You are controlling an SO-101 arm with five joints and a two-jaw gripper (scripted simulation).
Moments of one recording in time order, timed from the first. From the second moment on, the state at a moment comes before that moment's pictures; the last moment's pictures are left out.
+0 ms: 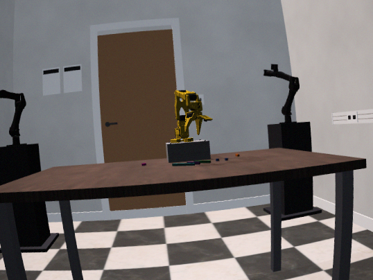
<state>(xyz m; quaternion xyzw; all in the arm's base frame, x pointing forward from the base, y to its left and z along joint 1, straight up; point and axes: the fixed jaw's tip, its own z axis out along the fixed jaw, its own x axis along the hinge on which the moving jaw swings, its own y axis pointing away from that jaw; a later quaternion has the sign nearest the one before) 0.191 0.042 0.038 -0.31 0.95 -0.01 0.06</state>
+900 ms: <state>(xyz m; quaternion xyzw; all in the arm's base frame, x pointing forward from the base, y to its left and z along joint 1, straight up) 0.182 0.124 -0.027 -0.24 0.97 0.00 0.00</state>
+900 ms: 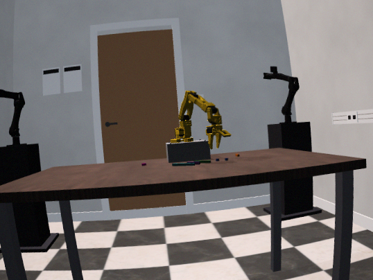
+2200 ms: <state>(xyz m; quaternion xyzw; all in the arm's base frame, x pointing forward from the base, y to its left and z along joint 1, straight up) 0.180 0.129 -0.039 -0.25 0.97 0.00 0.00</state>
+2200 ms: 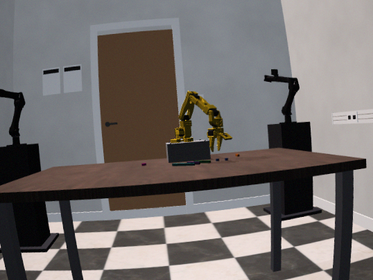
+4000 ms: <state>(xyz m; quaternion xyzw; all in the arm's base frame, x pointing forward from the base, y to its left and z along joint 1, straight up) 0.179 0.128 -0.080 -0.25 0.97 0.00 0.00</state>
